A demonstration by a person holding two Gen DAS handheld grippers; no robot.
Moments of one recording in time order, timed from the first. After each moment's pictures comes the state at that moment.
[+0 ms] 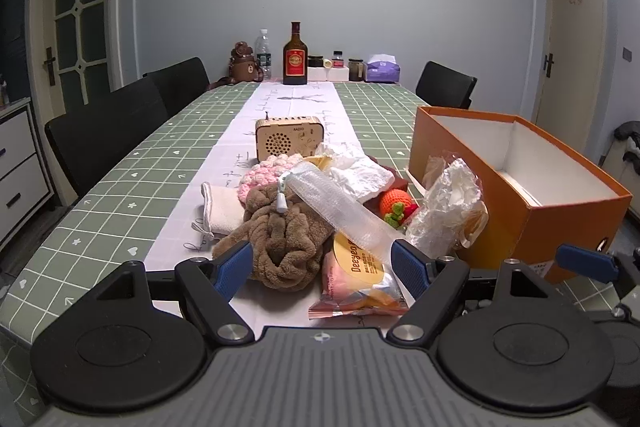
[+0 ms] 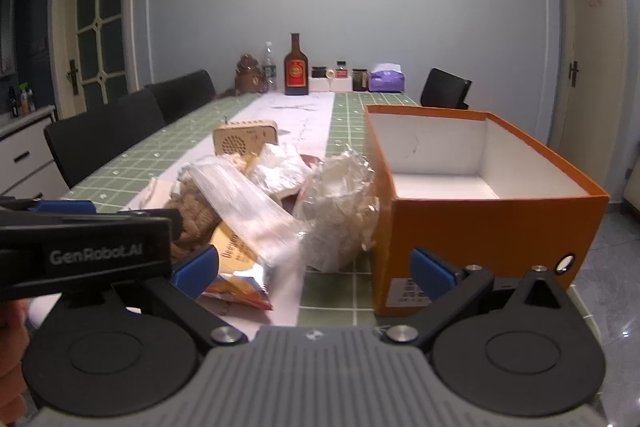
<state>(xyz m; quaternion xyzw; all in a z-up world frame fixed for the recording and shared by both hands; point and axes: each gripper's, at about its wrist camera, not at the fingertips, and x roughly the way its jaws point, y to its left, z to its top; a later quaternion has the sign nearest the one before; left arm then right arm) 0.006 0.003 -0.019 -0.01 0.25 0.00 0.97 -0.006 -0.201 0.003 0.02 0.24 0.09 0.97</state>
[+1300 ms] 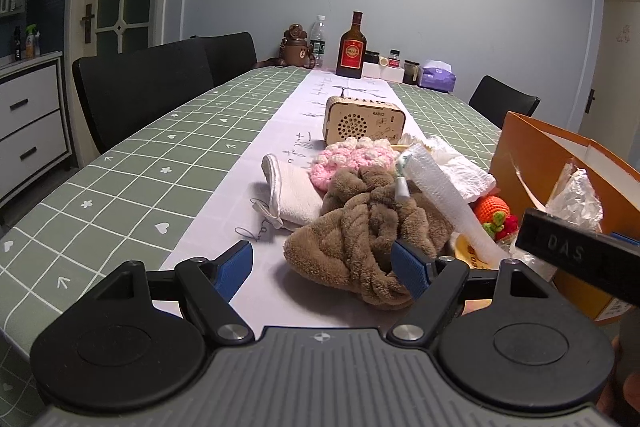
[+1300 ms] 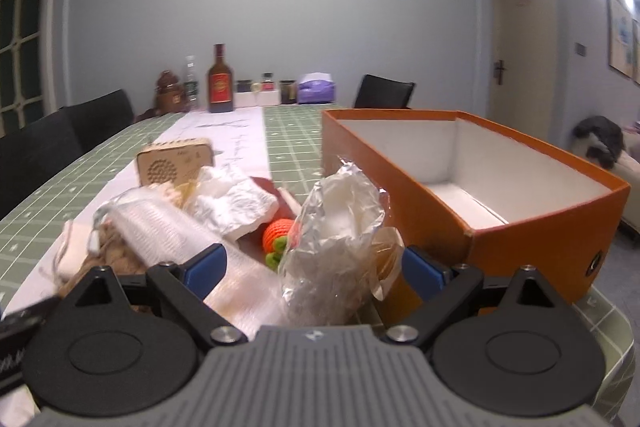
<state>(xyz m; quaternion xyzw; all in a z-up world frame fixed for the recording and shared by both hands) 0.054 0.076 -0.073 -0.07 0.25 0.05 0.96 0.081 -0.144 -0.030 0.04 0.22 -0.07 0.97</state>
